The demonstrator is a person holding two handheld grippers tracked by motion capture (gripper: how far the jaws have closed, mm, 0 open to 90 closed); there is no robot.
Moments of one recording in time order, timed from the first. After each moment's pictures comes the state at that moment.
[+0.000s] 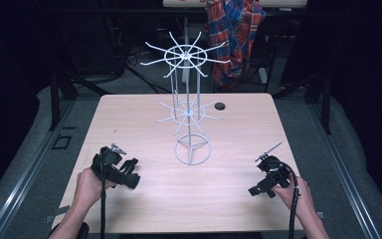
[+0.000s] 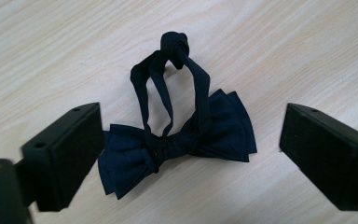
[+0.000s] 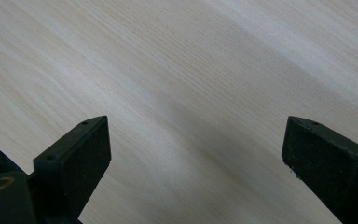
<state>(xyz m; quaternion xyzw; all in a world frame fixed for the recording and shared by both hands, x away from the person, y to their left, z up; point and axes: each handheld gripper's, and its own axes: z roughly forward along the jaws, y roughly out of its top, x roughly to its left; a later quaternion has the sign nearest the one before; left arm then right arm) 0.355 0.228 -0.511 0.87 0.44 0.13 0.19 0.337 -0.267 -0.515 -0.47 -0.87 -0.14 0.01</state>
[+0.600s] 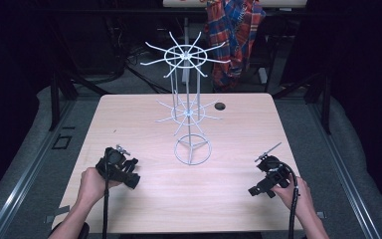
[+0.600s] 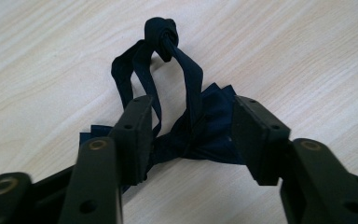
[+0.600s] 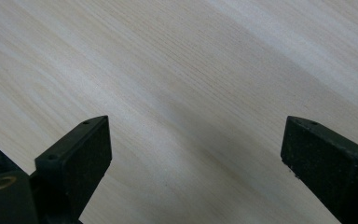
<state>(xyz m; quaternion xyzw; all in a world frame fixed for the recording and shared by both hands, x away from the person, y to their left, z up) 0.365 0.223 -0.524 0.88 0.43 0.10 0.17 0.336 -0.266 -0.515 -0.47 -0.87 -0.14 0.02</state>
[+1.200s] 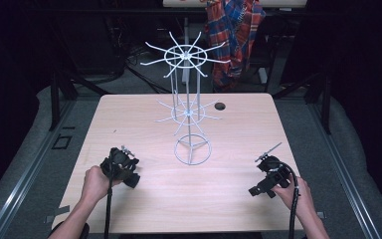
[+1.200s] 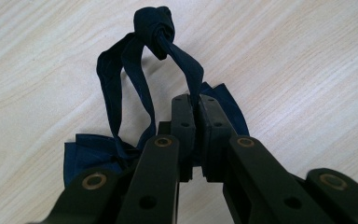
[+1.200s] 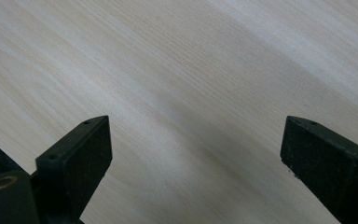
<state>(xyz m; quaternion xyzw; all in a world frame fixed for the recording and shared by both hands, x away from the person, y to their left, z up) 0.369 0.215 -0.530 0.89 0.42 0.08 0.15 0.337 -0.267 -0.515 -0.46 -0.88 -0.14 0.01</state>
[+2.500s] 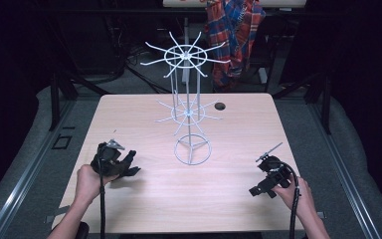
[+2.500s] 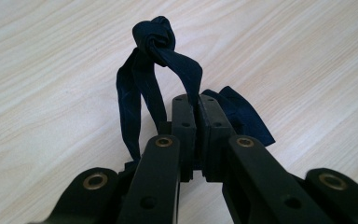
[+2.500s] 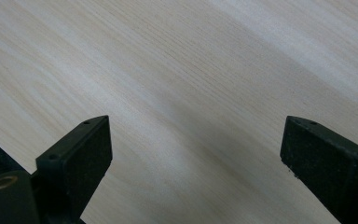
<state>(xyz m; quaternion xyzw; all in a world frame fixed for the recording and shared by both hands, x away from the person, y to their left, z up) 0.360 0.233 -0.499 0.86 0.43 0.10 0.25 0.336 -0.269 -0.515 -0.47 -0.87 -0.14 0.02</state>
